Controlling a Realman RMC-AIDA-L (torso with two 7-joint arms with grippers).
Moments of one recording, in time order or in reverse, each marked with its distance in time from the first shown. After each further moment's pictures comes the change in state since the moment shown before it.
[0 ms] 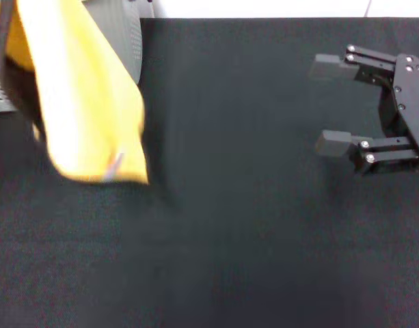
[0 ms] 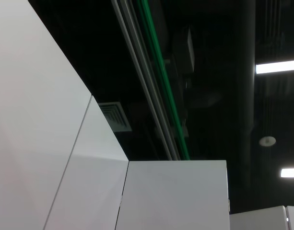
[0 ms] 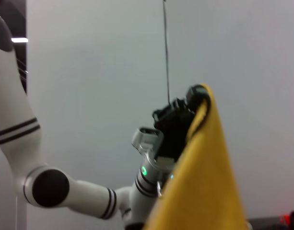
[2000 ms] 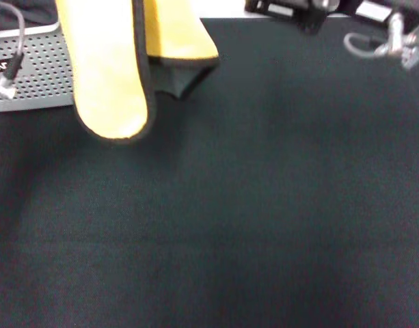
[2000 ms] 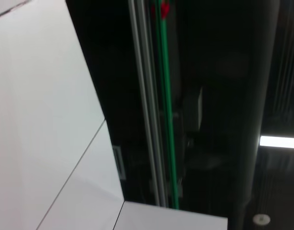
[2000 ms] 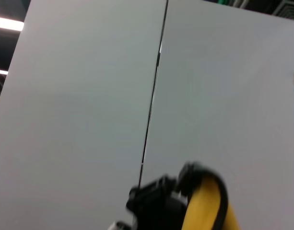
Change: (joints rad) left arm -0.196 -0.060 0.086 -0.363 -0.084 -0.004 0.142; right arm 0.284 0.004 -0.172 0.218 0.321 0.237 -0.213
